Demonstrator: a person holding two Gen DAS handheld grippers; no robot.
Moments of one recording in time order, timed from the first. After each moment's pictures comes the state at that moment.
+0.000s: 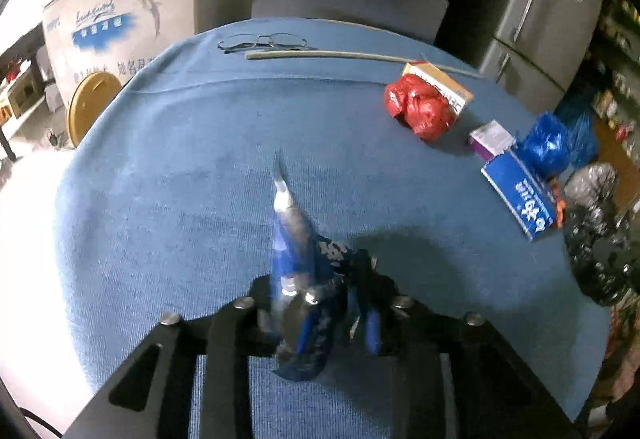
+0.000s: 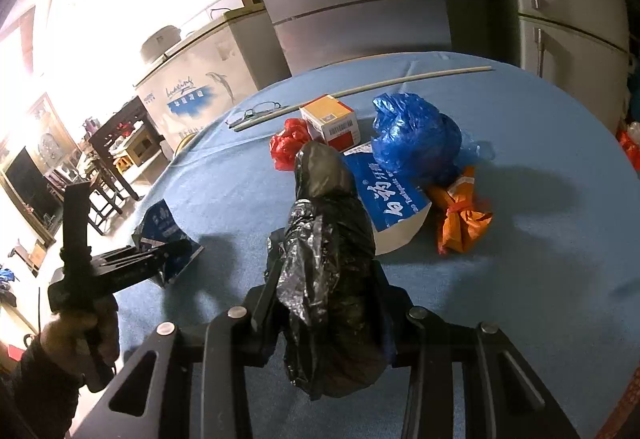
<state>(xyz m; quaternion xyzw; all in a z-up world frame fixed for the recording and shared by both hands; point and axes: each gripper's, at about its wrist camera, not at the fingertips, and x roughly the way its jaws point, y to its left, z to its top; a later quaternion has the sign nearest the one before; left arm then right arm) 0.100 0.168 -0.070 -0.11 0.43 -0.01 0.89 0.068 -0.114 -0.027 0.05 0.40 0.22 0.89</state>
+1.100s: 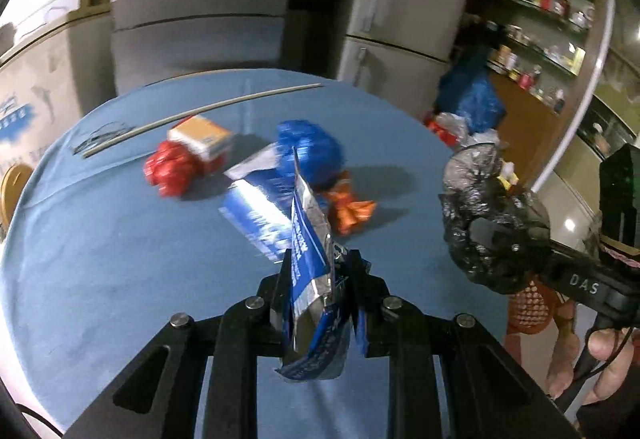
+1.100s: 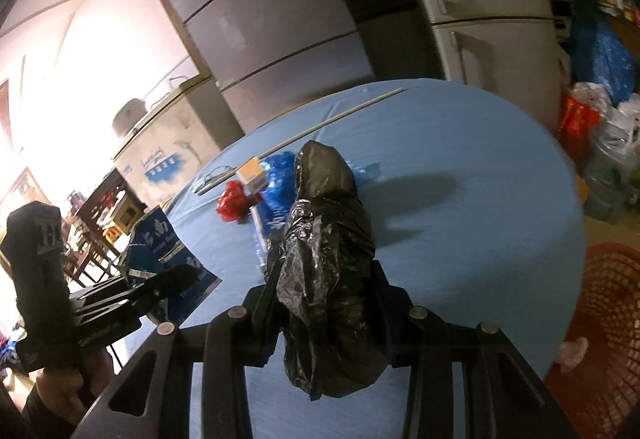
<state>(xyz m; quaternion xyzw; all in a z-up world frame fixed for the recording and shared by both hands) 0.070 -0.029 0.015 -0.02 0.38 -0.18 0.91 0.019 -0.249 0.005 0.15 0.35 0.15 0.91</state>
